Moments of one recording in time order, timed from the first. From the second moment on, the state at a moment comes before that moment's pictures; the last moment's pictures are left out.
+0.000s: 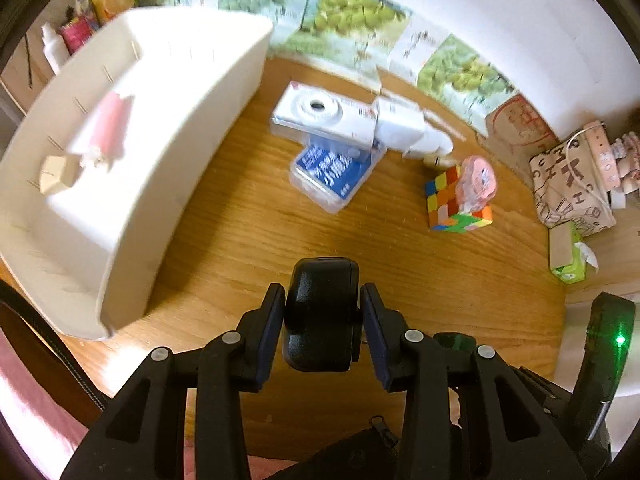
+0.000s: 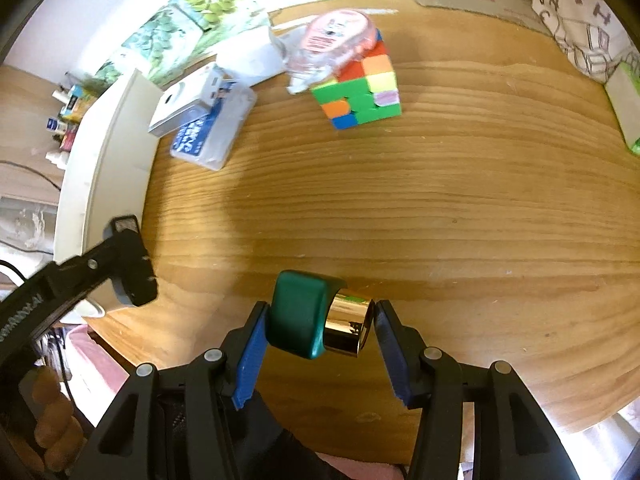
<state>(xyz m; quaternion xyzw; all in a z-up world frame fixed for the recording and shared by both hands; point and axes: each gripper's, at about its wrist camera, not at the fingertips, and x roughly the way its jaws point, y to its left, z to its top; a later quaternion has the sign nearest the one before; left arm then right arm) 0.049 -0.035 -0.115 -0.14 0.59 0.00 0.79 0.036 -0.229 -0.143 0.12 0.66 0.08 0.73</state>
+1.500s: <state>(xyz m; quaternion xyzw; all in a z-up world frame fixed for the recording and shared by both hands) 0.016 0.138 -0.005 -0.09 0.32 -0.09 0.94 0.012 -0.013 -0.039 0.04 0.43 0.19 0.88</state>
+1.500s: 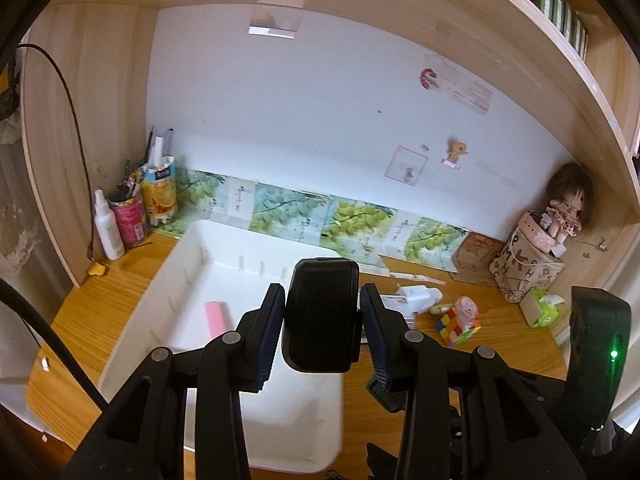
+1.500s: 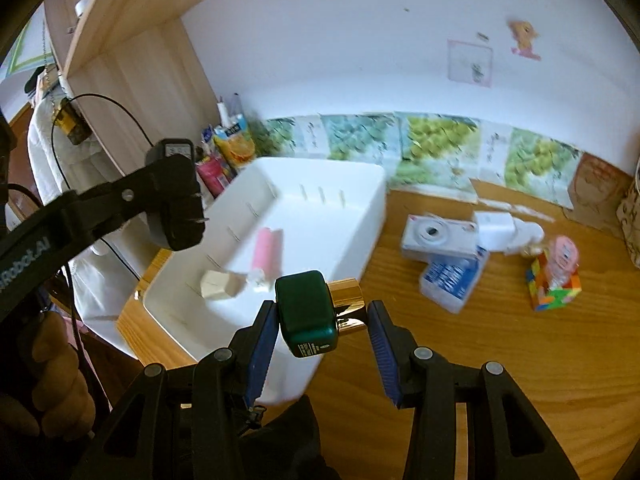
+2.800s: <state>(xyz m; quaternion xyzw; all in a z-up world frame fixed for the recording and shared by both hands) 0.049 0.204 -0.031 -0.07 0.37 -0.11 0.92 -0.002 0.048 -0.053 0.10 0.40 0.18 0.89</state>
